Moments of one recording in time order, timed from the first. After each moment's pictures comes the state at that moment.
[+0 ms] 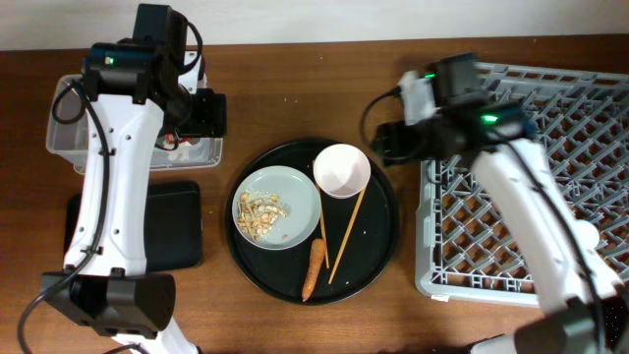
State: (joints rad) left arm -0.11 1.87 2.12 -1.51 -0.02 -0.10; right arm 0.26 1.63 1.54 -1.00 -0.25 0.09
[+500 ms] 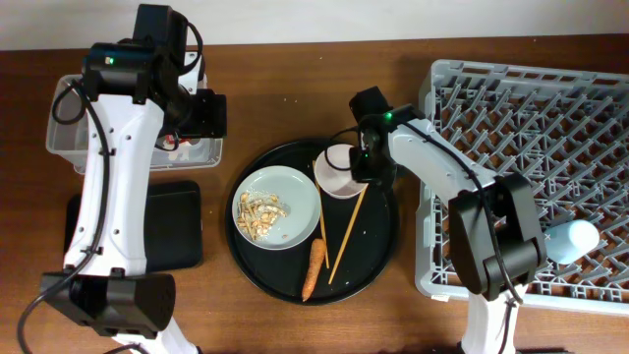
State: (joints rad) left arm -0.11 1.87 2.12 -1.52 -0.02 -0.10; right arm 0.37 2.07 1.54 -0.90 -0.03 0.31
